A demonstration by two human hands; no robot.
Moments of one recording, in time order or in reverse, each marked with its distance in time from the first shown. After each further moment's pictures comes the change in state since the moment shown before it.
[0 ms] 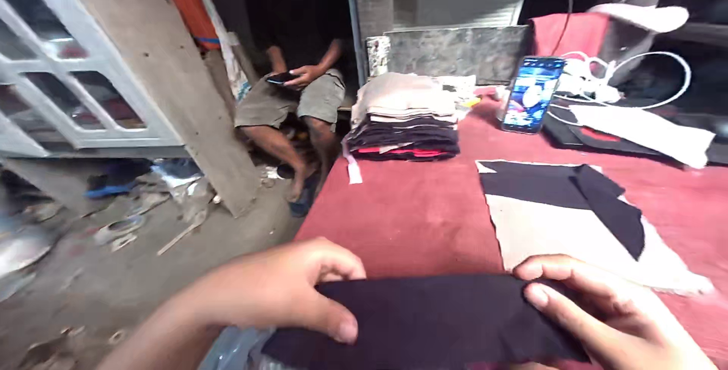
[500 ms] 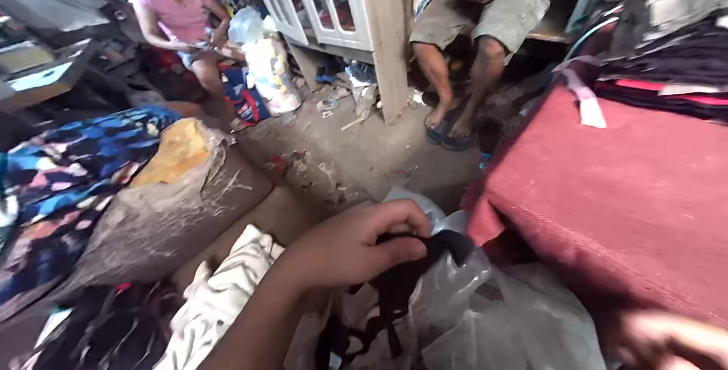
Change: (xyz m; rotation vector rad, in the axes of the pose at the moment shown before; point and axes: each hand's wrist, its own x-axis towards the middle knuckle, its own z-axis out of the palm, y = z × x) left_hand -0.148 -0.057 0.075 0.222 0.731 -0.021; right_hand 0.002 0.045 0.117 0.355 -0.475 -0.051
